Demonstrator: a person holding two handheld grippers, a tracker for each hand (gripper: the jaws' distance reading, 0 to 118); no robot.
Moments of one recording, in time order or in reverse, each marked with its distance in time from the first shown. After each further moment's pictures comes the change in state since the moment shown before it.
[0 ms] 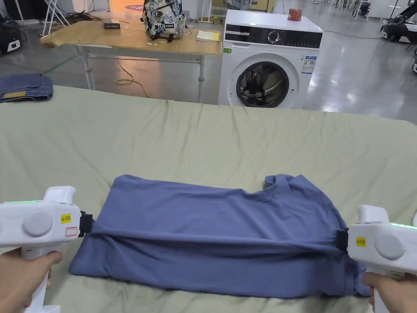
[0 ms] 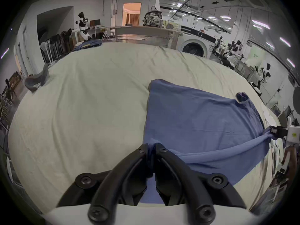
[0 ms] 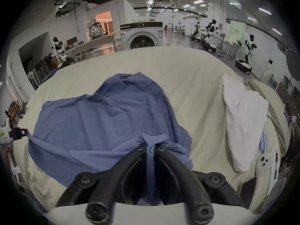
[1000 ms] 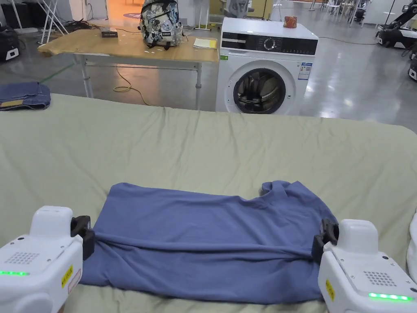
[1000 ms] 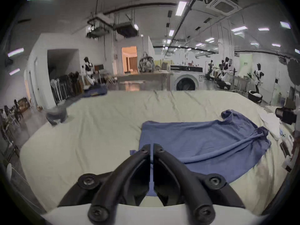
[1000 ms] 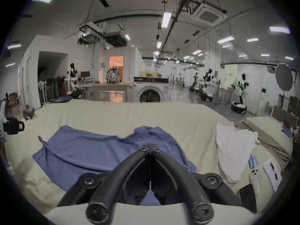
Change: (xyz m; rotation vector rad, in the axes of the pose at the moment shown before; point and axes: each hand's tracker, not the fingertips) left arm 0.052 -0.063 0.093 0.462 0.090 -0.147; right arm -0.077 -0.070 0.096 0.590 -0.009 0.090
